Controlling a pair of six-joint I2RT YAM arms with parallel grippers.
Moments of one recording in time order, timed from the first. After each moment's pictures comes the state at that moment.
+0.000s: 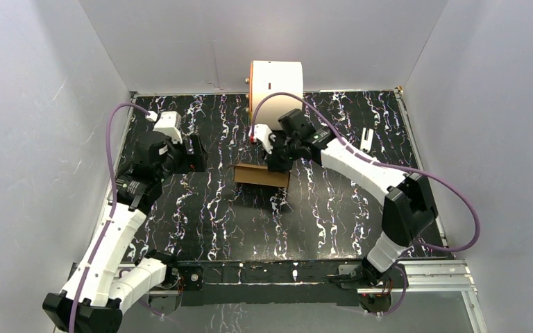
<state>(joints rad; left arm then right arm) -0.29 0.90 1.01 -0.57 -0.02 -0.25 0.75 1.63 1.36 -0.59 -0.41 -0.51</state>
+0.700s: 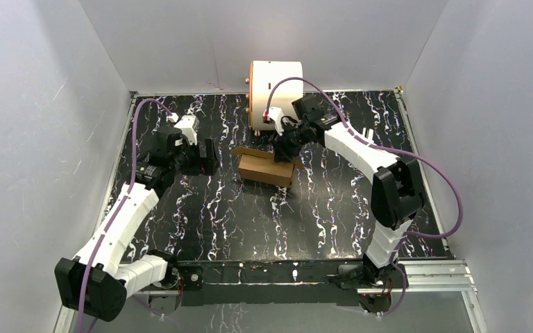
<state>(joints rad) -0.29 1.06 0.97 -0.57 0.11 -0.22 0.55 1.80 1.50 -0.64 -0.58 -0.49</state>
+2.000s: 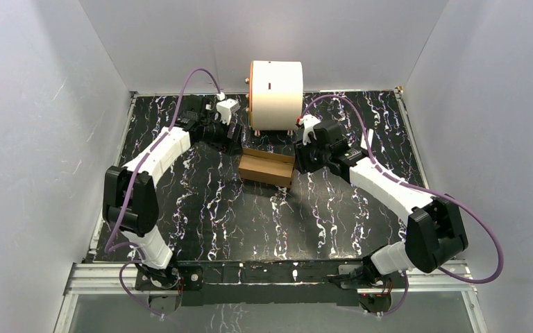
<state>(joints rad) -0.29 1.70 1.37 -0.56 0.46 0.13 0.55 1.40 1.02 -0.34 -0.16 0.08</state>
